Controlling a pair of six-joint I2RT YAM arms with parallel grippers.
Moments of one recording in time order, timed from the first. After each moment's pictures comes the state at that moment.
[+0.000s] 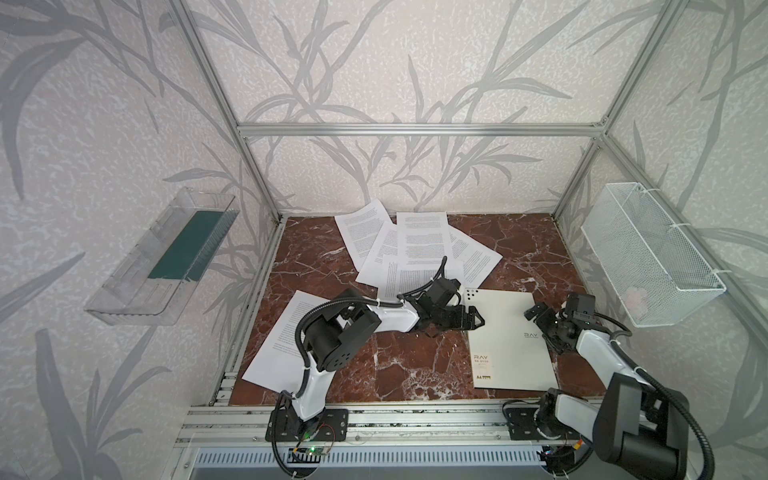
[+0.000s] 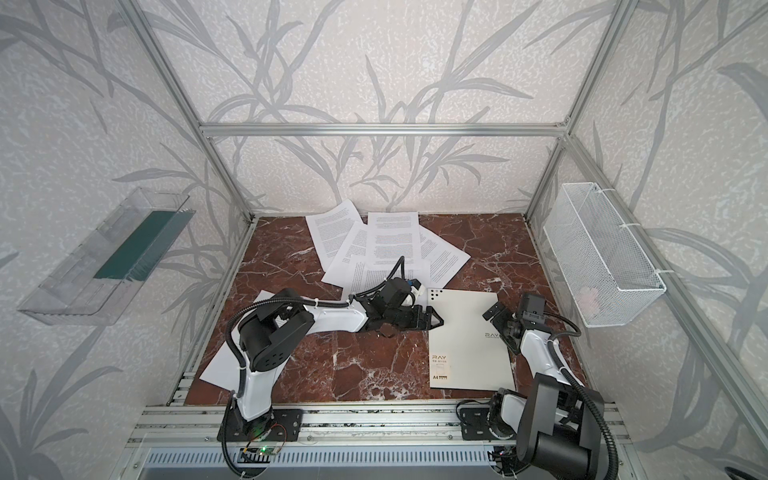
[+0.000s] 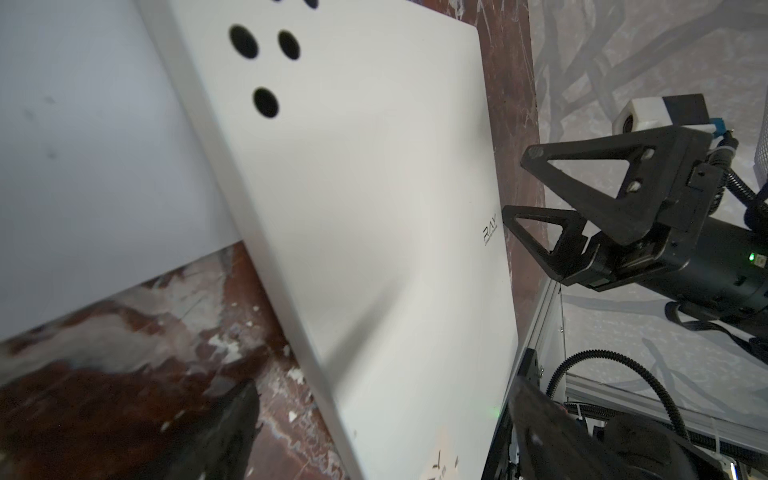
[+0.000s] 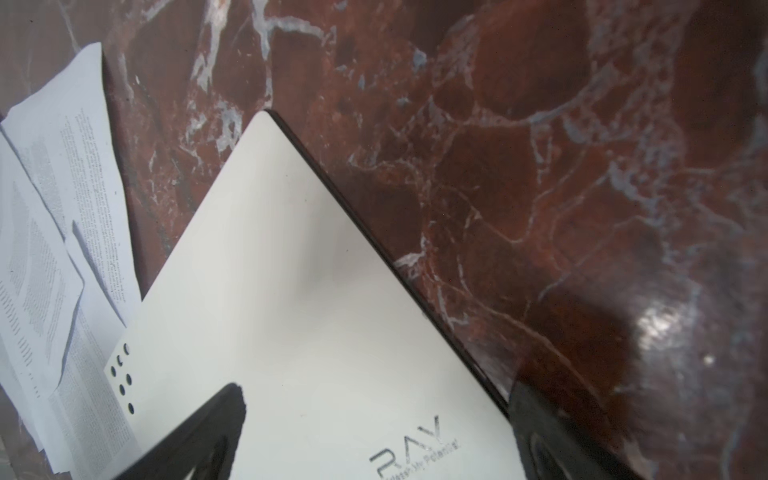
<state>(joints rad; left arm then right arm) -0.90 2.04 1.18 0.15 0.44 -0.87 -0.32 1.17 0.47 -0.35 -0.27 0.65</state>
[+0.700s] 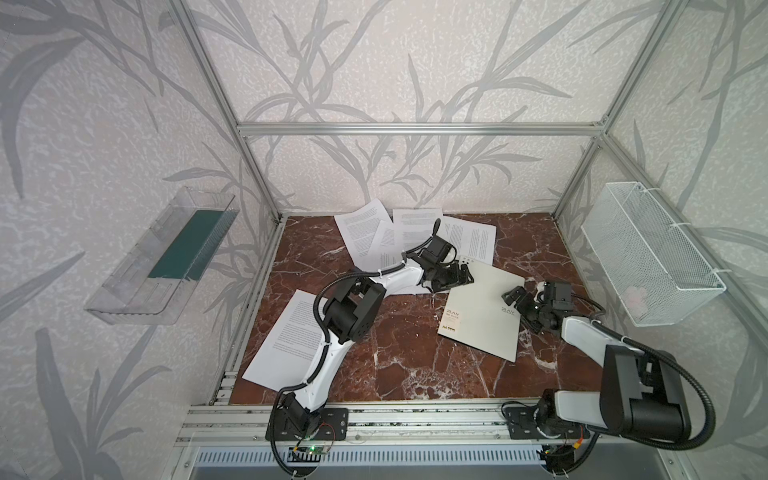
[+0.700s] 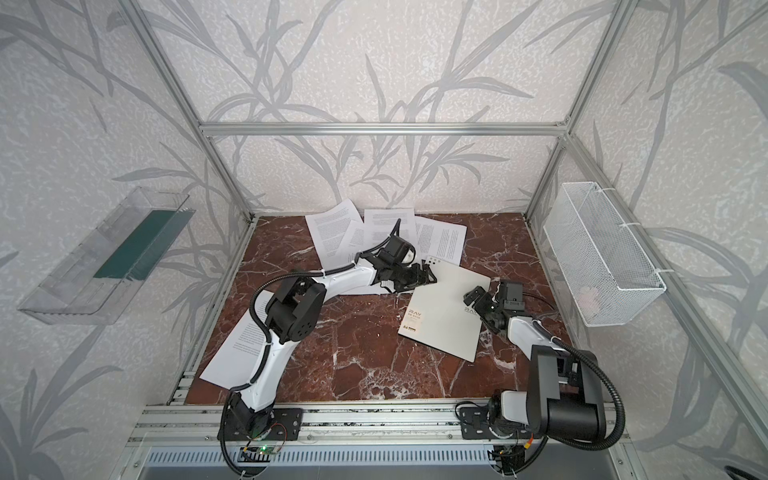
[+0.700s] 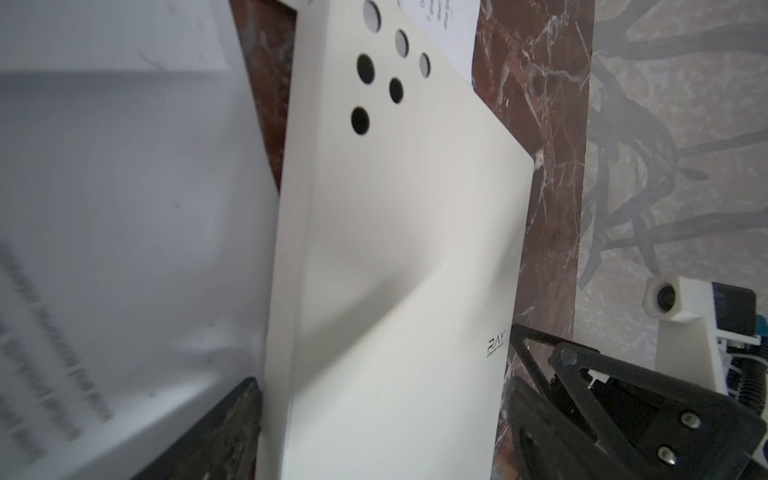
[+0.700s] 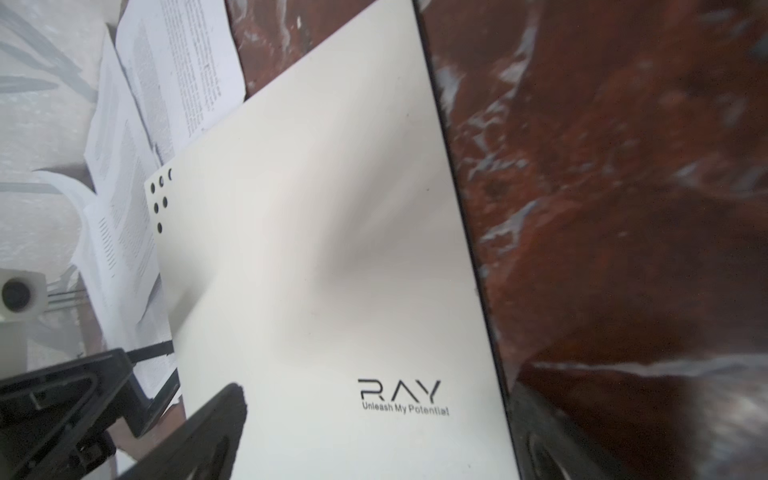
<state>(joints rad) -0.69 2.28 1.75 -0.34 0.44 -0.77 -0.11 1.34 0.50 -0.07 -0.36 0.76</state>
